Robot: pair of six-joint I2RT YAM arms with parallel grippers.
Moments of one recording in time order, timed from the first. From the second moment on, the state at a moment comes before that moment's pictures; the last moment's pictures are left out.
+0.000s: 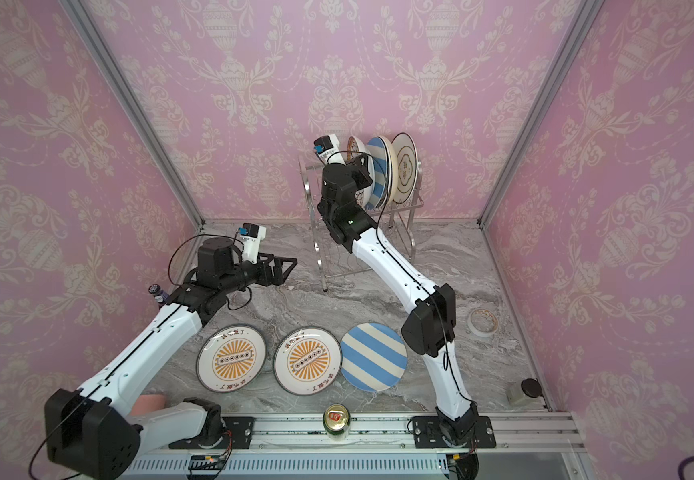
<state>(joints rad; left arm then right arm) -0.26 1.21 1.00 -0.23 0.39 -0.26 0.64 2.14 2.31 0.17 1.11 -0.97</state>
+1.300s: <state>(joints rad) -0.24 1.21 1.00 -0.23 0.40 -0.26 0.60 2.19 2.35 0.09 1.03 -0.80</state>
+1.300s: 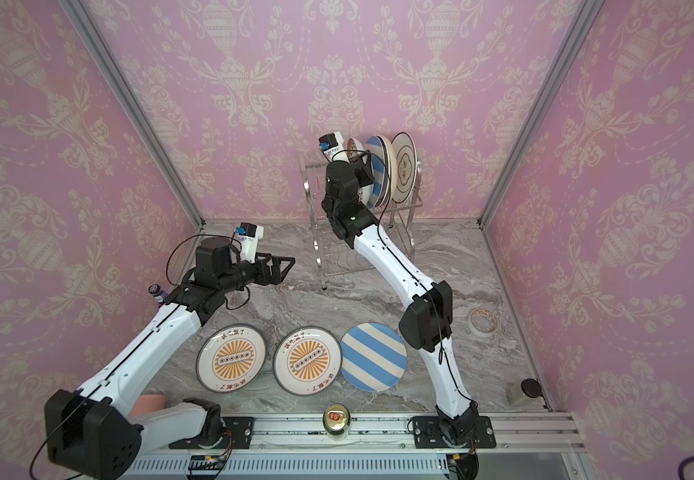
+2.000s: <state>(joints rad) -0.24 1.21 1.00 -0.25 0.40 -0.26 0.64 2.17 2.41 -0.21 1.04 -0.61</state>
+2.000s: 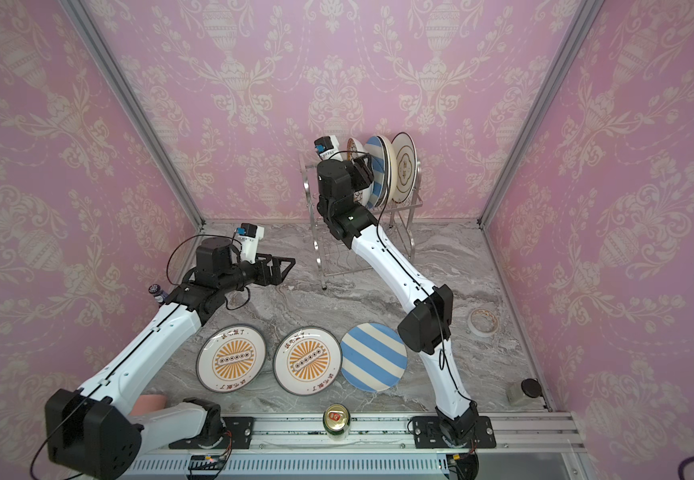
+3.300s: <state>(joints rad) -0.48 1.34 1.08 -0.34 0.36 -0.22 0.71 0.60 0.72 -0.89 0.28 0.67</state>
